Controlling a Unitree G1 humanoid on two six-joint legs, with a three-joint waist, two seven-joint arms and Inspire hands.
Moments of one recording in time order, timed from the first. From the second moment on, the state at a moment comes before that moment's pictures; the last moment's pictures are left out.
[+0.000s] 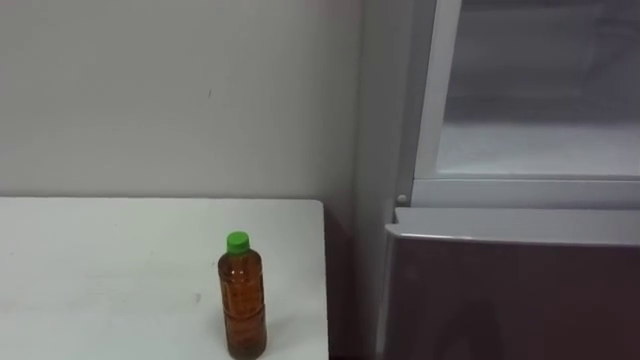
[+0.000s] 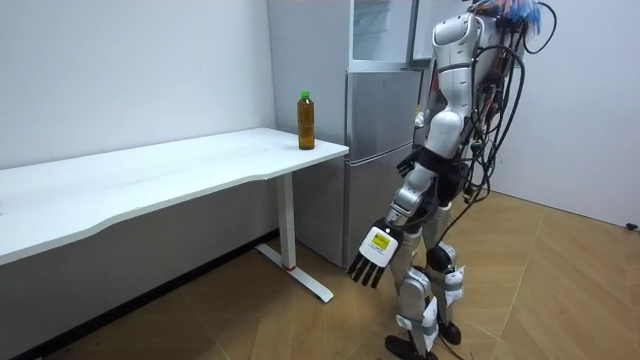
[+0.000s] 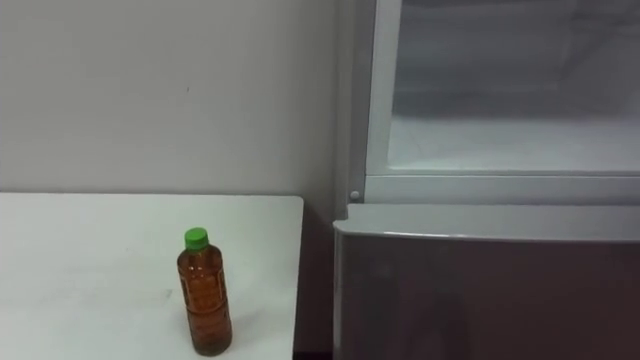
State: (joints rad) left arm 0.30 0.17 0.13 0.99 -0.03 0.02 0.09; right arm 0.24 -0.23 -0.07 0.57 0.32 0.02 0.05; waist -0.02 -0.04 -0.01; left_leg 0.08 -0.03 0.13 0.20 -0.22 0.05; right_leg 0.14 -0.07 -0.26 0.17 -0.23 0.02
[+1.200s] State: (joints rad) left arm 0.28 0.26 0.10 0.97 0.08 0.05 -0.01; right arm 0.09 -0.40 0.01 -0.23 0.40 0.15 0.64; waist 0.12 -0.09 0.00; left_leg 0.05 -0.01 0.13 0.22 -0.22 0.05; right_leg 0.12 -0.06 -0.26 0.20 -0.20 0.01
